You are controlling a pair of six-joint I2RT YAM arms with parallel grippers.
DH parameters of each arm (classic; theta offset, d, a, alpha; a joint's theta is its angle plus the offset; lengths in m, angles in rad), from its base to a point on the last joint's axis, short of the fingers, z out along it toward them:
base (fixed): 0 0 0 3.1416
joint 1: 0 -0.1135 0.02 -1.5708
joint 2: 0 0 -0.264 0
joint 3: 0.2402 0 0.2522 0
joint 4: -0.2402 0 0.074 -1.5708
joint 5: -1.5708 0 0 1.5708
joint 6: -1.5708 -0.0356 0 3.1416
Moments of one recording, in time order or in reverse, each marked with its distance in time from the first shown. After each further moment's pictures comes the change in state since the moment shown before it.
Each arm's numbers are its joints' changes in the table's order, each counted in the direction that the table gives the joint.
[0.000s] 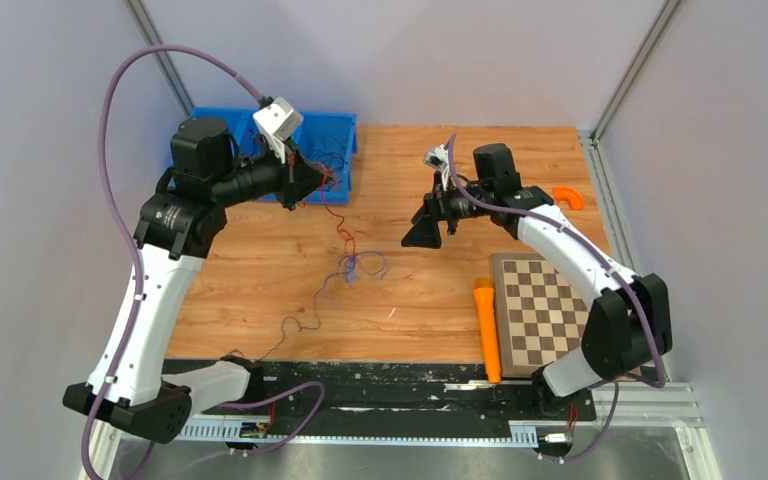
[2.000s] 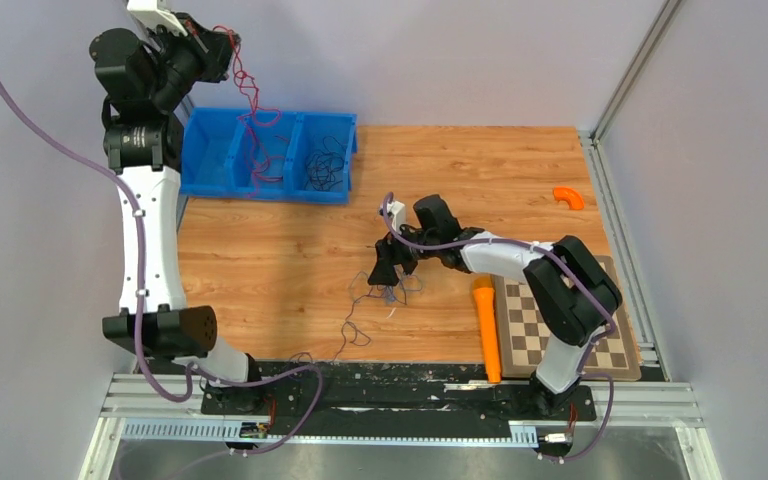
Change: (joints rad) left arm -0.405 -0.358 0.443 0.422 0.114 0.375; right arm -0.273 -0.255 -0.238 0.503 -0.300 -0.156
